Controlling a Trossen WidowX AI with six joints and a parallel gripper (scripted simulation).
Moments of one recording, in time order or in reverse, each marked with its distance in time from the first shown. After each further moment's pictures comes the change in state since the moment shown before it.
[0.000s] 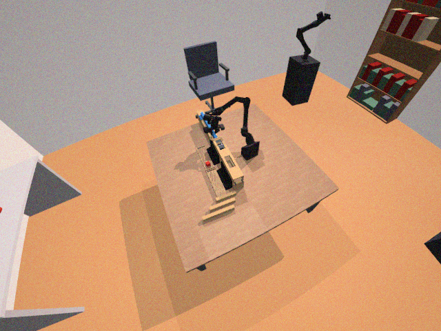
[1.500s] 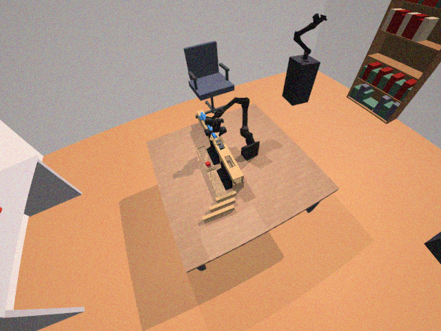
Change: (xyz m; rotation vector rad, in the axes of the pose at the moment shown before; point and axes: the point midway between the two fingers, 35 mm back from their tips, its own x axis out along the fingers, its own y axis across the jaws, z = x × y) arm -0.023 0.009 -0.053 0.018 -0.015 0.008
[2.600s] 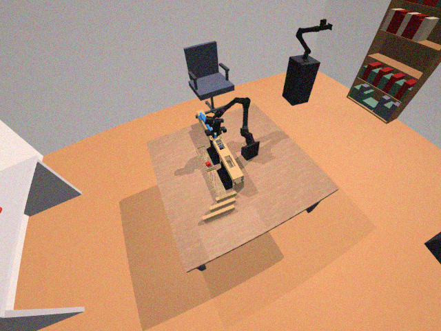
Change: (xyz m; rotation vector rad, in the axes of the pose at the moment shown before) arm 0.009 -0.005 0.003 -0.049 0.048 0.003
